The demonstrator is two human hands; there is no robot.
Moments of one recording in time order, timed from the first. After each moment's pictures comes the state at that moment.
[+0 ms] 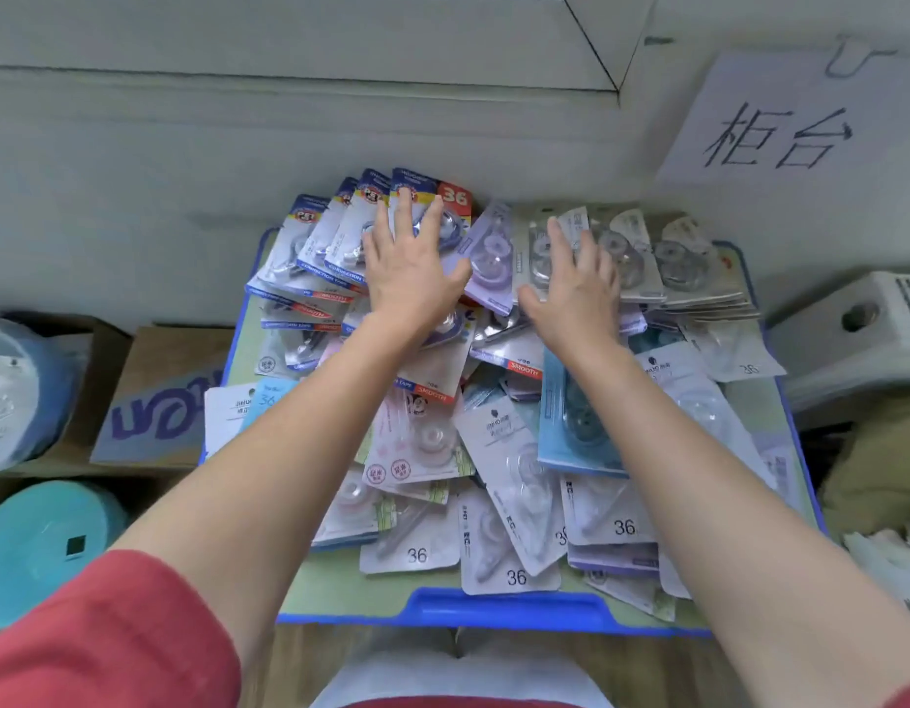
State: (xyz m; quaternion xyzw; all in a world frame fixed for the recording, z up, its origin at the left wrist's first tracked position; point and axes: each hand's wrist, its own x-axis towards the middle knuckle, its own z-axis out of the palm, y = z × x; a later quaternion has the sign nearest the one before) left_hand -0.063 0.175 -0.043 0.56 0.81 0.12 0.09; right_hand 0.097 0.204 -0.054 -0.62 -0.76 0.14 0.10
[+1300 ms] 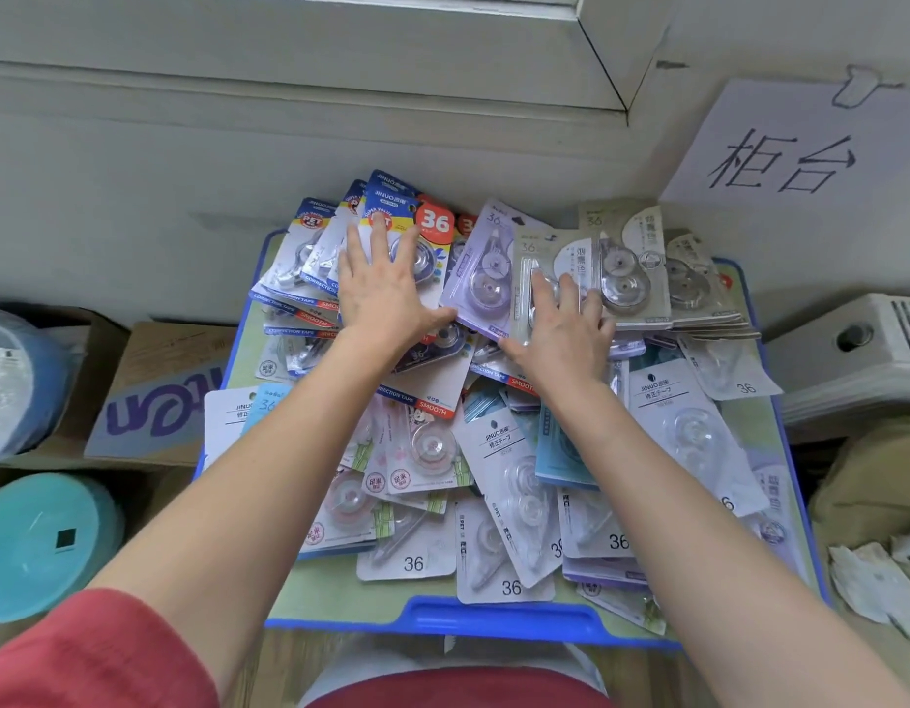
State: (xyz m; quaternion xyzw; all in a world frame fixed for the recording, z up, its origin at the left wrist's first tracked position) left_hand -0.086 0.160 -0.043 0.56 0.82 0.01 0.07; right_hand 0.090 0.183 -0.059 -0.62 -0.77 0.13 -0.01
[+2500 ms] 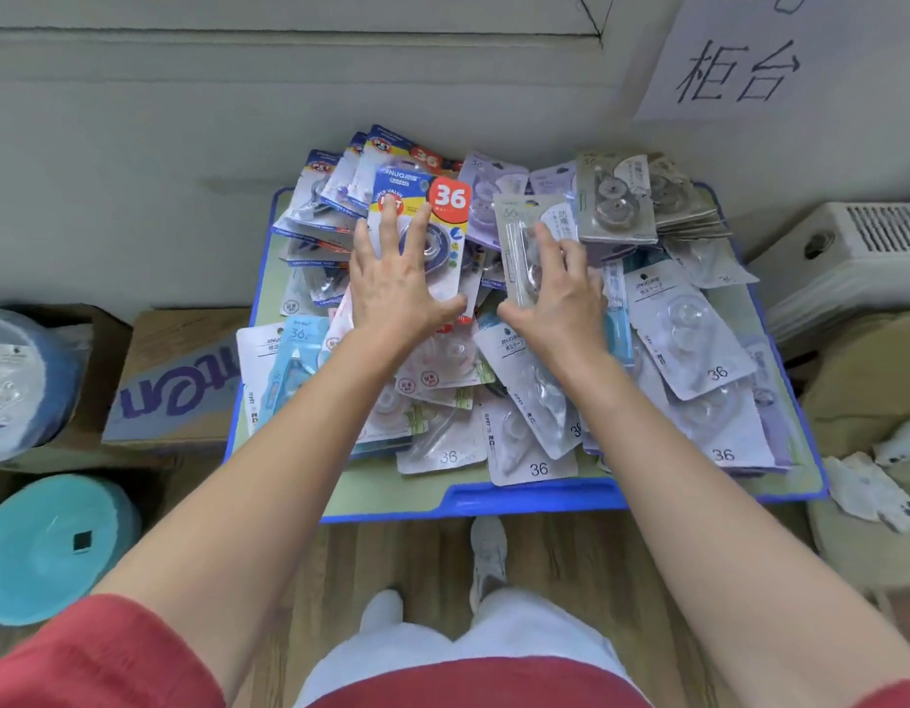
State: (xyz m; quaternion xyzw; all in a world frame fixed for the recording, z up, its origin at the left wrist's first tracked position) left_hand -0.067 0.065 -0.043 0.60 0.79 0.11 0.09; right_hand 0.097 0.087 -0.042 -0.63 -0.73 0.21 0.16
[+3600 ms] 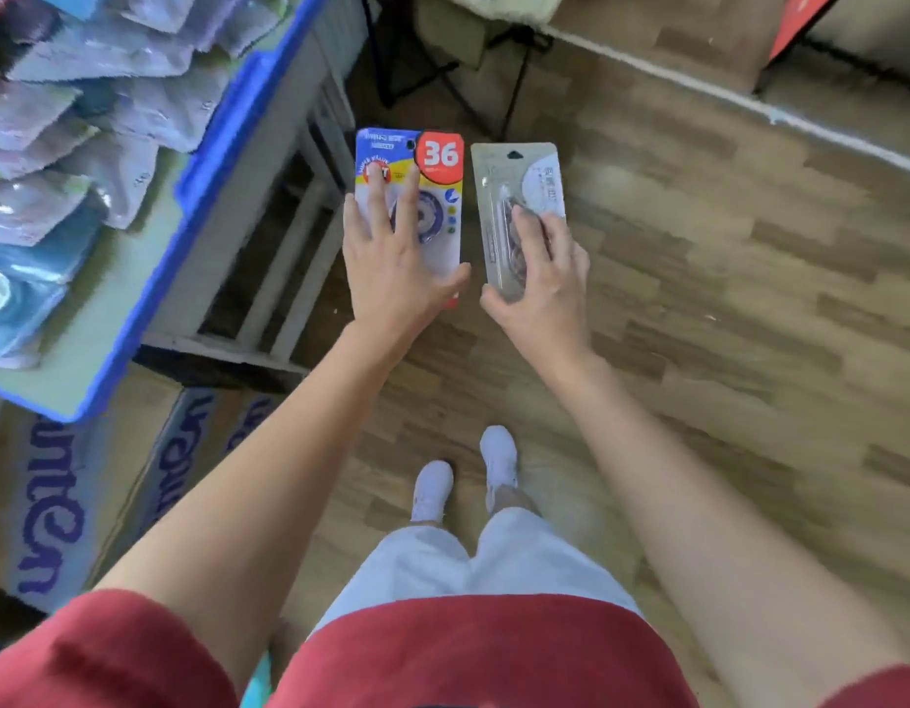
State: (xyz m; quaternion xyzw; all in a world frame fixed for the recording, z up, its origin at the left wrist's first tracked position) left_hand 0.040 -0.296 -0.121 0.92 0.35 0.03 0.15; right_hand 0.112 -0.426 -0.124 -0.90 -0.30 0.12 0.29
